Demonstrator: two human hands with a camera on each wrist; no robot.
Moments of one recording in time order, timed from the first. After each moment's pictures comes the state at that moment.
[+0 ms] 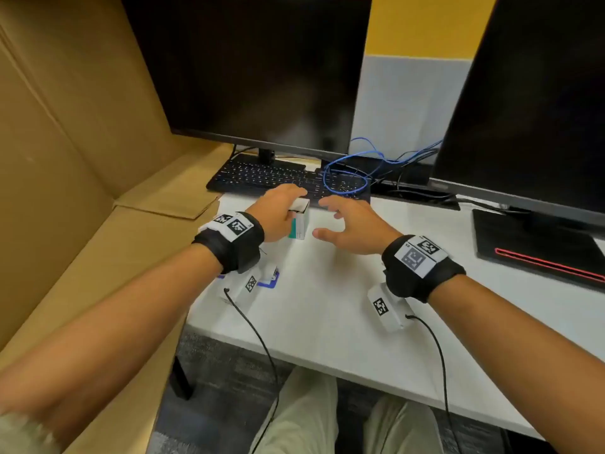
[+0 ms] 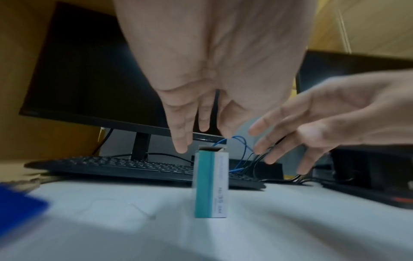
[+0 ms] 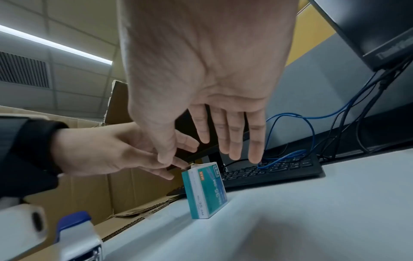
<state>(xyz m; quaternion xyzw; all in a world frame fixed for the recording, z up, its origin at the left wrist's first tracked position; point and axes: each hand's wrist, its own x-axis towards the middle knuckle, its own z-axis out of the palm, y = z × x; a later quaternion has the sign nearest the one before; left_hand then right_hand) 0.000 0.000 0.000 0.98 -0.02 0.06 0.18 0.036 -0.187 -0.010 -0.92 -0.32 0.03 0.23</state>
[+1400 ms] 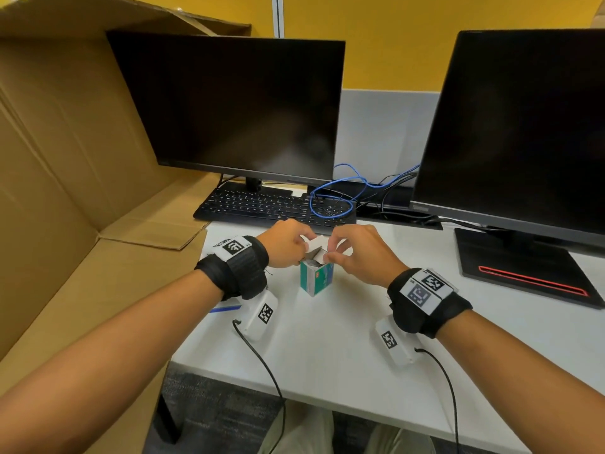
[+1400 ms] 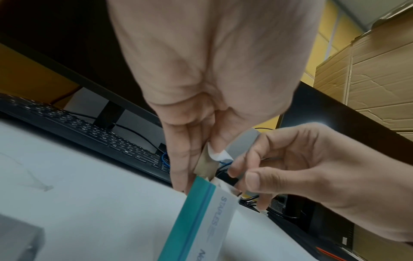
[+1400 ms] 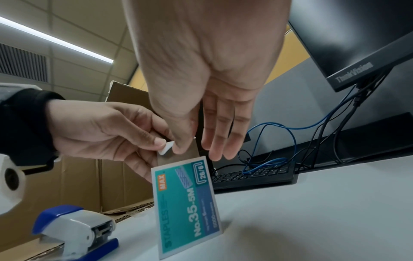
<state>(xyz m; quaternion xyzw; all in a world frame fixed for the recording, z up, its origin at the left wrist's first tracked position) -0.001 -0.035 0.016 0.94 -0.03 -0.08 0.32 0.031 -0.217 -0.012 -0.91 -0.30 -0.03 0.29</state>
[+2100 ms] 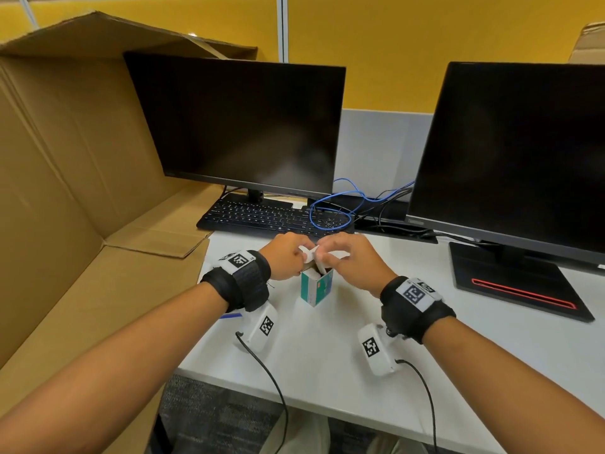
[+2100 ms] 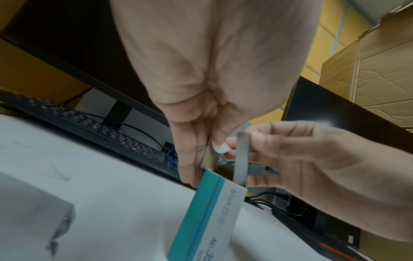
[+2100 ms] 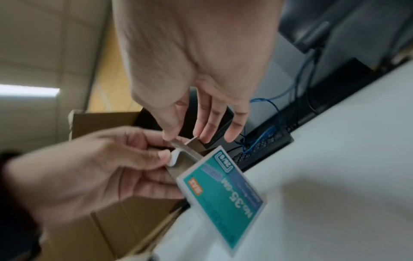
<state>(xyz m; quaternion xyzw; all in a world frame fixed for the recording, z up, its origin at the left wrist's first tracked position) -0.010 -0.035 0.013 0.94 -0.02 -0.05 0.33 0.028 -0.209 -0.013 -0.83 -0.29 -0.01 0.47</state>
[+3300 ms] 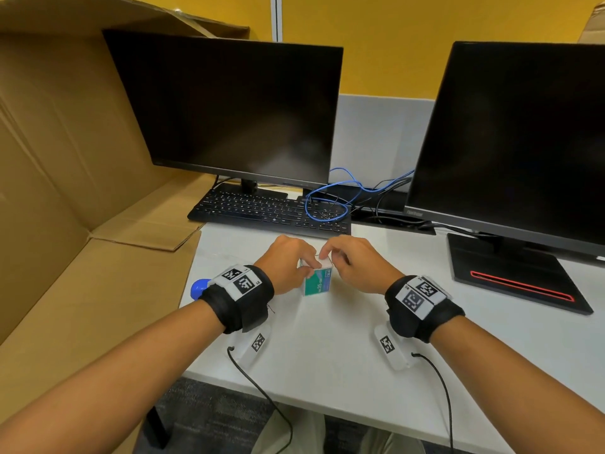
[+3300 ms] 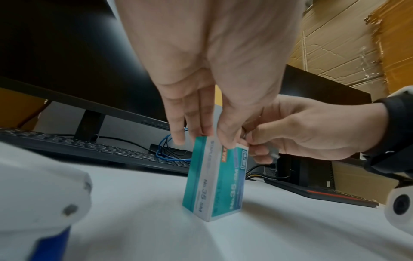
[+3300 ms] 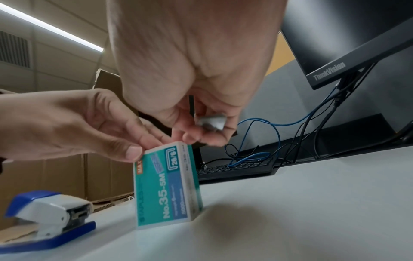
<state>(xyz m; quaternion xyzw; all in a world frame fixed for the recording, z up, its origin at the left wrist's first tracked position) -0.019 -0.045 -0.014 0.96 -0.11 0.06 0.23 0.042 -0.225 -0.029 -0.89 -0.35 -0.02 0.29</state>
